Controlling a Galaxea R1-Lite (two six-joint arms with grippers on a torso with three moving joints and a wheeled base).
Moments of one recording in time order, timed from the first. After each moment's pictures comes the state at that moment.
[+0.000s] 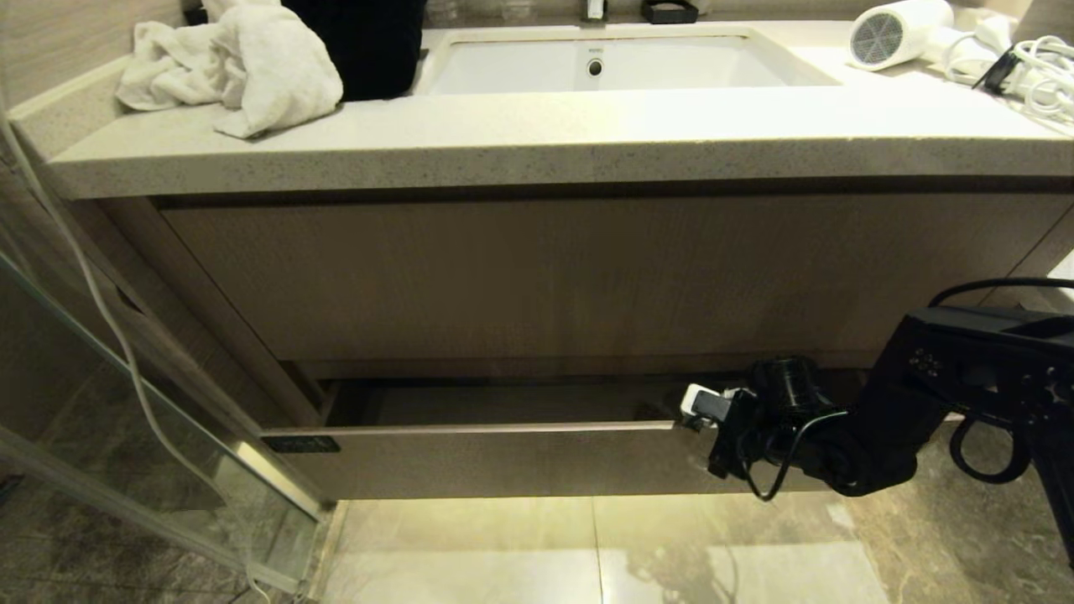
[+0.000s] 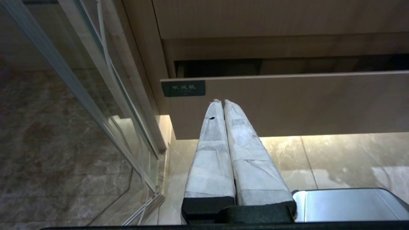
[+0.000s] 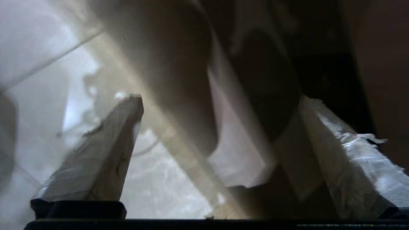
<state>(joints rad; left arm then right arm) 0.00 0.00 0.00 0.00 0.00 0.00 0.22 2.39 -0.90 -0.79 0.08 -0.90</state>
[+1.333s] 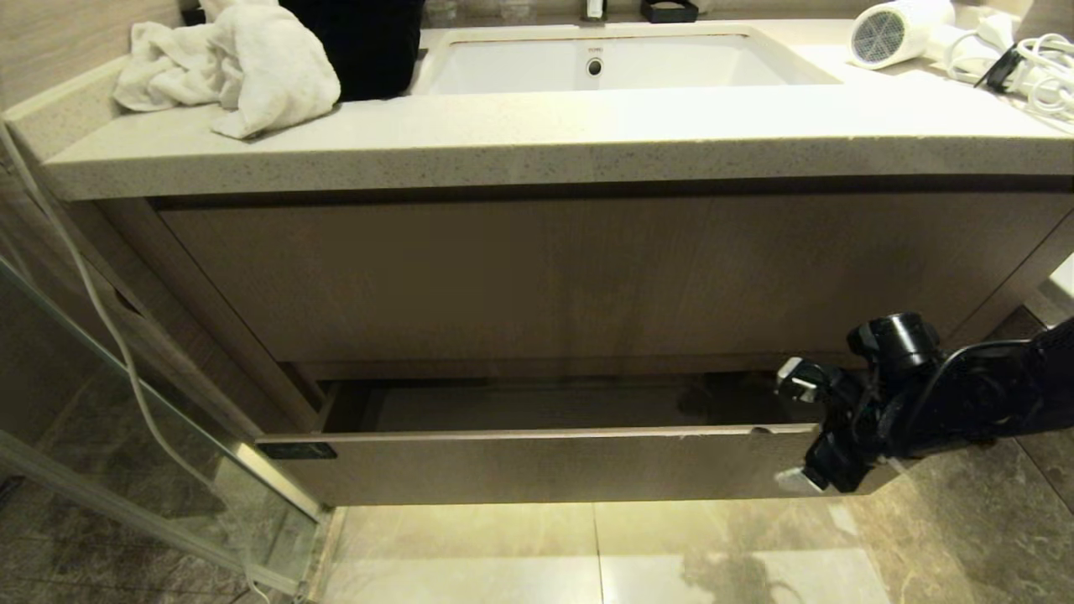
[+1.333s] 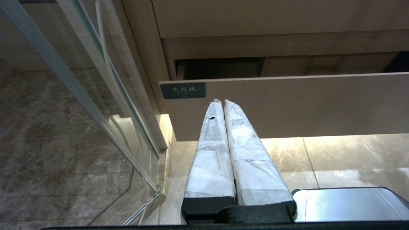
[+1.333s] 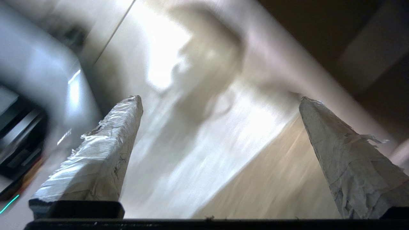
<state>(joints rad) 0.00 0.00 0.00 0.00 0.00 0.00 0.03 1.95 -0.86 -0.05 0.16 -0.64</state>
